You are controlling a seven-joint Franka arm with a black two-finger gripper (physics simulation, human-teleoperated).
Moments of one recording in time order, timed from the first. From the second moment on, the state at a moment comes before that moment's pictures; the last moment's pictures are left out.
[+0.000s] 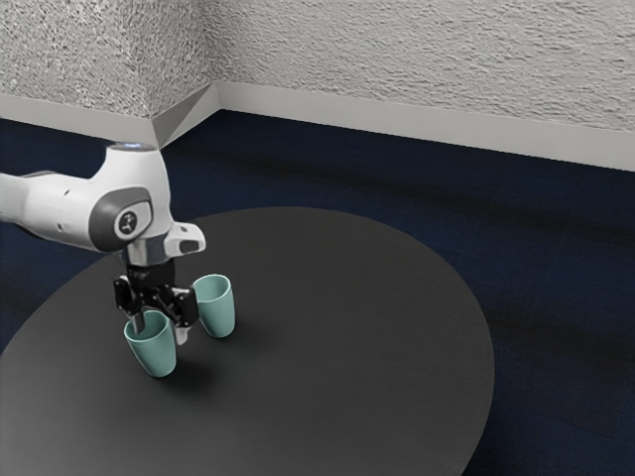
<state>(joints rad) -0.04 -0.01 0.14 -2.30 0.02 2.09 -0.05</state>
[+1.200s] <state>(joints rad) -0.05 0.07 0.16 -2.26 0.02 2.11 -0.04</state>
